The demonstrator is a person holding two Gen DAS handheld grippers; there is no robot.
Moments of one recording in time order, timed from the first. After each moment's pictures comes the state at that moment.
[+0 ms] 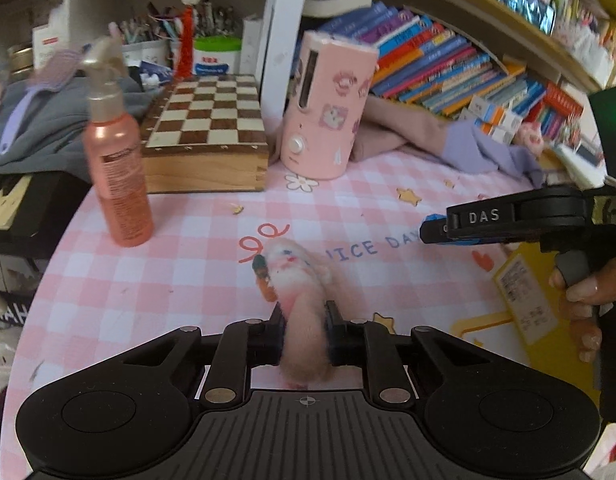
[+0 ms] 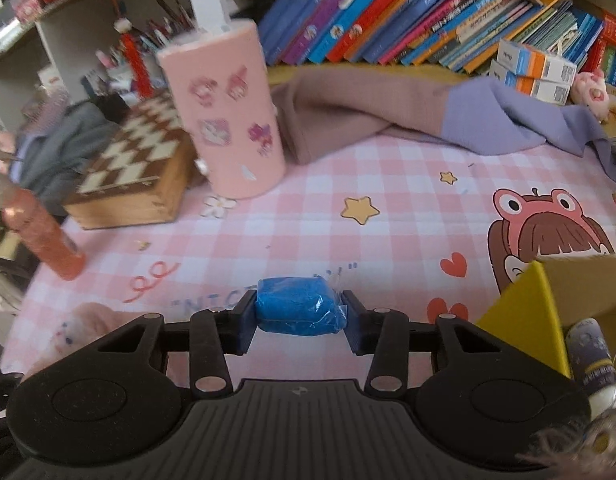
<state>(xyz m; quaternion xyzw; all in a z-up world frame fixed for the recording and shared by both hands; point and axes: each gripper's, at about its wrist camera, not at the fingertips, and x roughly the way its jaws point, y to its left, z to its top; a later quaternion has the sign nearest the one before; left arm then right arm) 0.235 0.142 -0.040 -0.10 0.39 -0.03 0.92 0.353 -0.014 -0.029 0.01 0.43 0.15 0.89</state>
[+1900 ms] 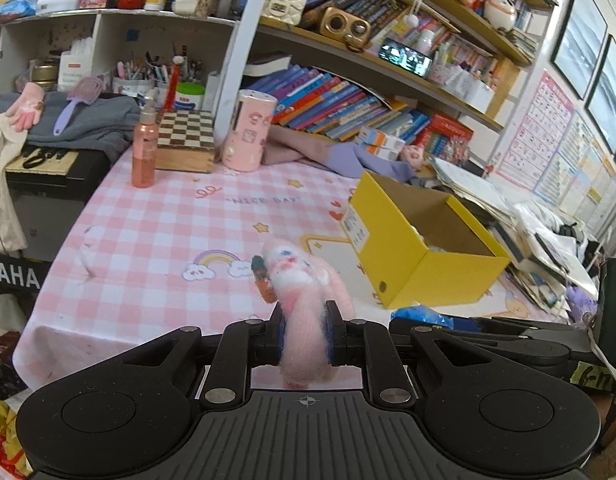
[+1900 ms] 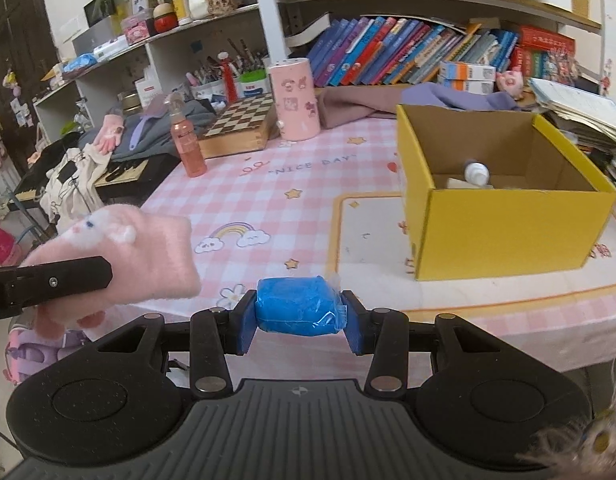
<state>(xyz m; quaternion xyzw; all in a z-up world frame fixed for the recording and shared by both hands) -0.032 0.096 0.041 -0.13 0.32 -0.11 0.93 0.005 -0.093 0.021 0.03 0.36 0.17 0.92</state>
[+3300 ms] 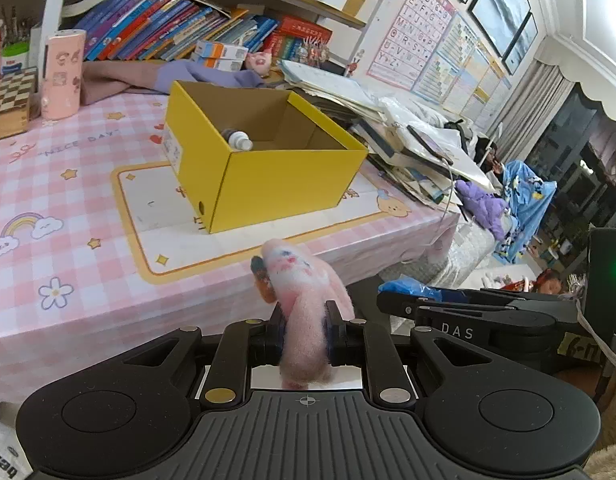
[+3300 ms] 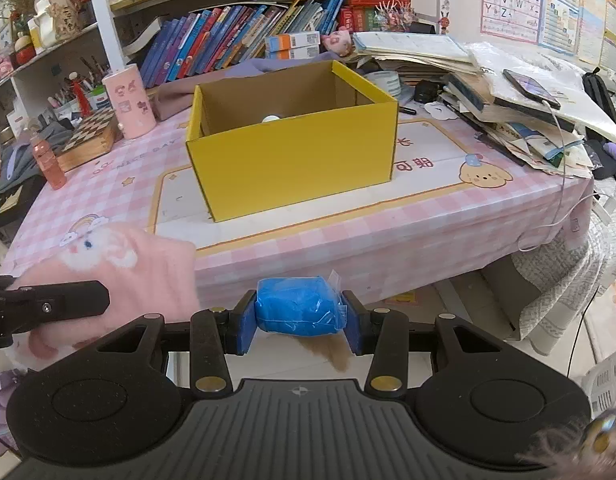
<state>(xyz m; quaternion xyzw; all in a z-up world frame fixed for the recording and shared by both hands) -0.012 -0.030 0.020 -0.08 0.39 -0.31 0.86 -0.060 -0.219 0.013 0.06 0.39 -0.02 0.92</state>
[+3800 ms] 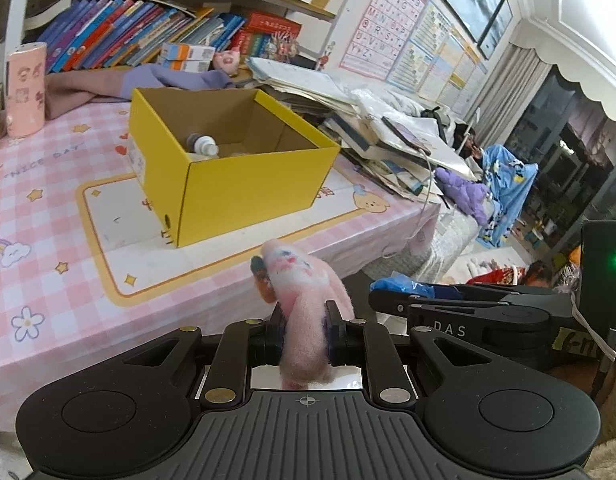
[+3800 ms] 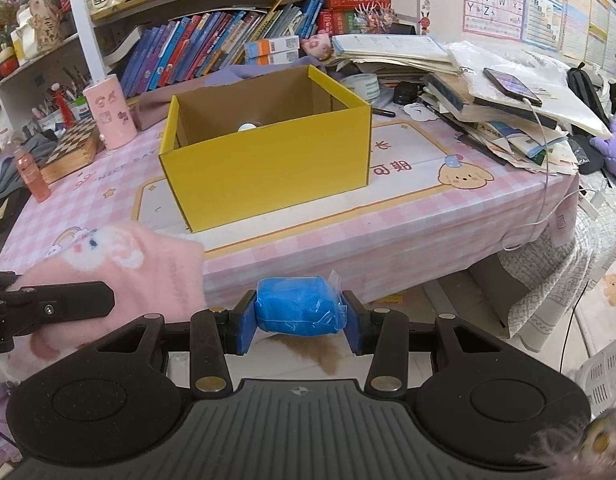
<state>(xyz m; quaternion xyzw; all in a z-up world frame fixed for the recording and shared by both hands) 0.000 -0.053 0.023 -0.06 0.39 -0.35 0.85 -0.058 -0.235 0.017 0.07 0.38 -0.05 0.92</state>
